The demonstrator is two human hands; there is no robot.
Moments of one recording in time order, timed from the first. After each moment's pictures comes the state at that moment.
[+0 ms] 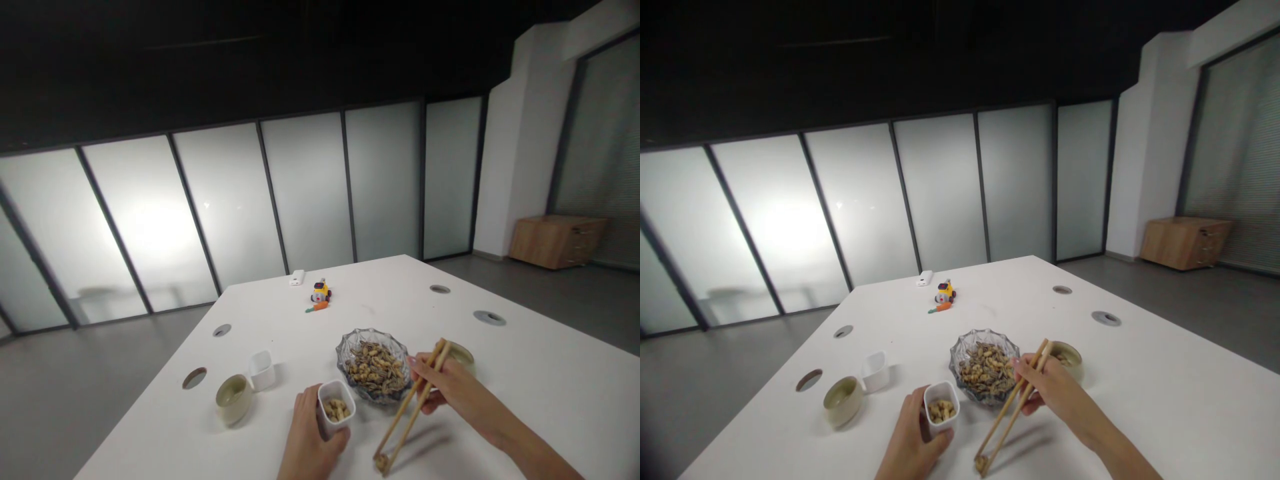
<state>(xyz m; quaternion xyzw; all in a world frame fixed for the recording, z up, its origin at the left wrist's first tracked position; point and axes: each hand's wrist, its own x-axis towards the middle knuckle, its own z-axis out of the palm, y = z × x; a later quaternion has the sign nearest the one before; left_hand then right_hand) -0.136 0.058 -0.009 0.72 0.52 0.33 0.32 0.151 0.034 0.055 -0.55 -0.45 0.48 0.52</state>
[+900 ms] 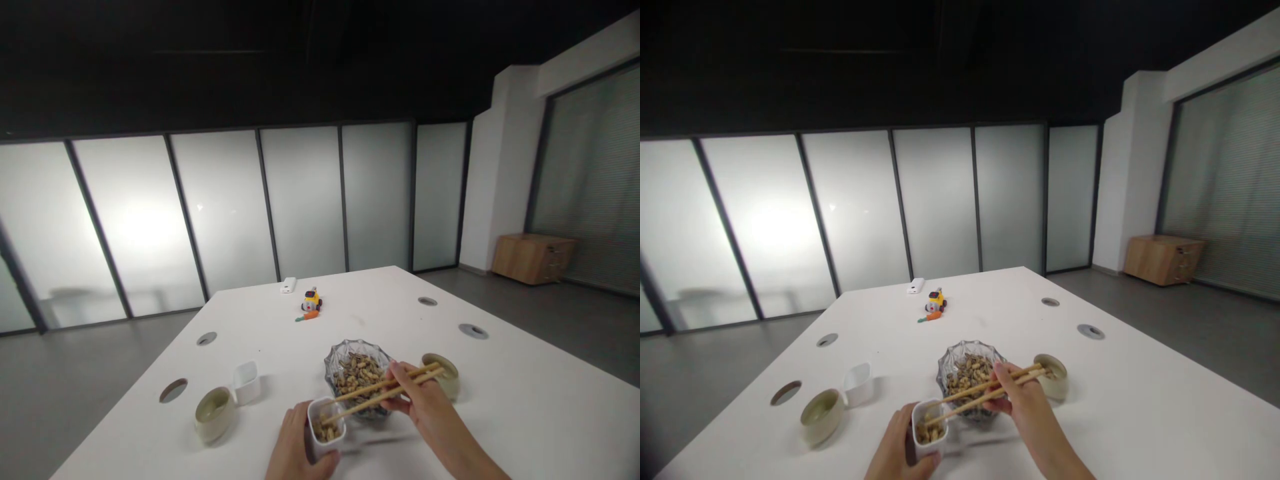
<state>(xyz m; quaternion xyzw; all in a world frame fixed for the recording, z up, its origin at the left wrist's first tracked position) -0.139 0.067 -0.017 0.75 0.49 0.31 0.33 0.124 0.053 0.026 -0.44 -0.34 0.49 0.68</state>
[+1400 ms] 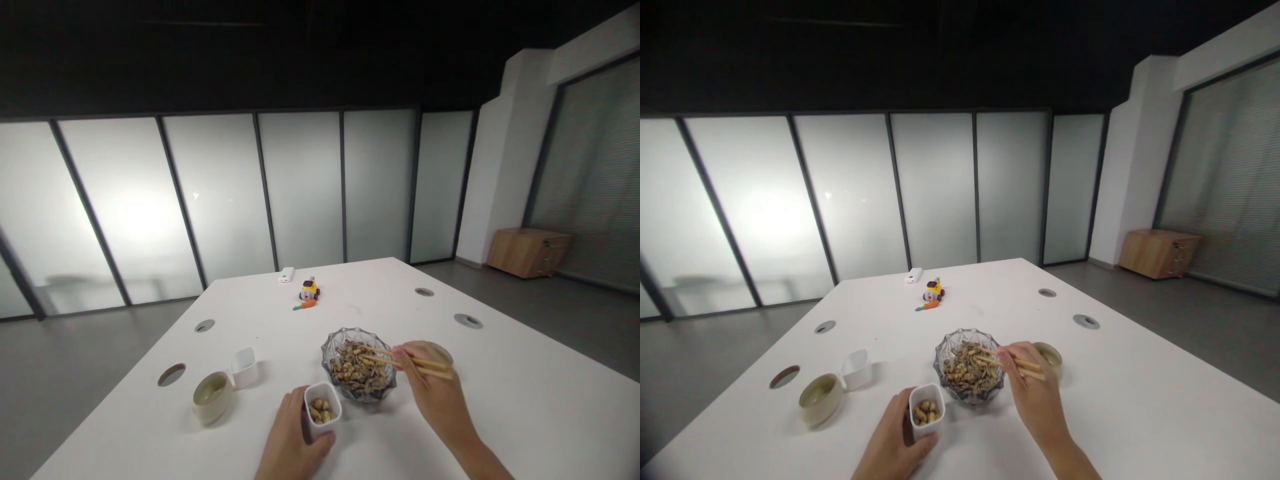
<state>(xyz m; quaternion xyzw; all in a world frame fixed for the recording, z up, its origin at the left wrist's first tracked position) -0.136 0.054 -0.006 0.72 0.50 0.31 0.35 0.151 0.044 0.035 -0.53 -0.60 -0.07 0.59</state>
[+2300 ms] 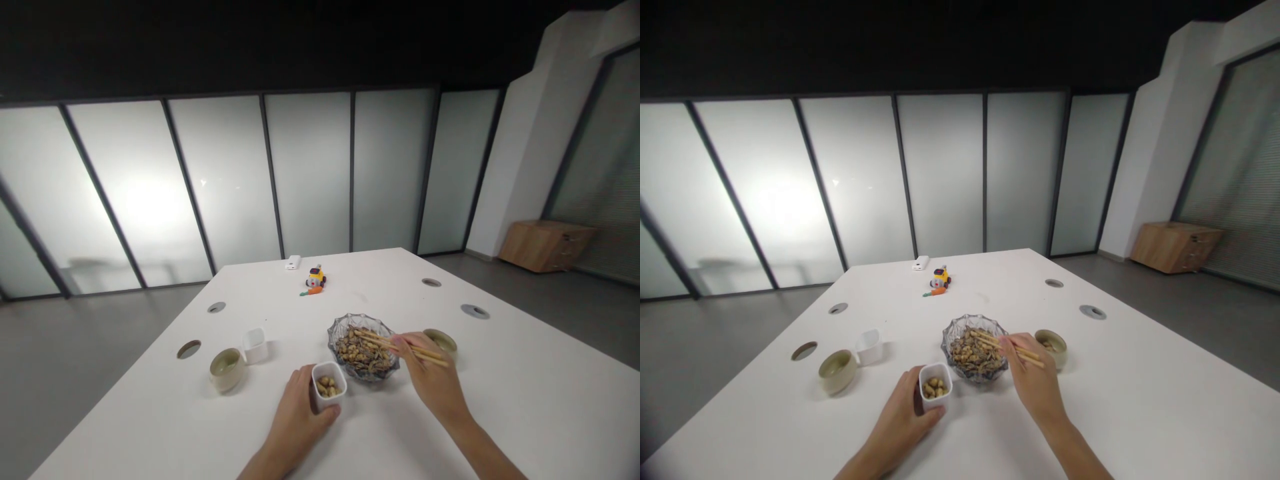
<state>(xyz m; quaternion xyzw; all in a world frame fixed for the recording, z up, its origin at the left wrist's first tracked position) -0.135 0.047 0.005 0.73 0.52 0.29 0.34 0.147 0.043 0.029 -0.56 -0.59 0.03 0.58</state>
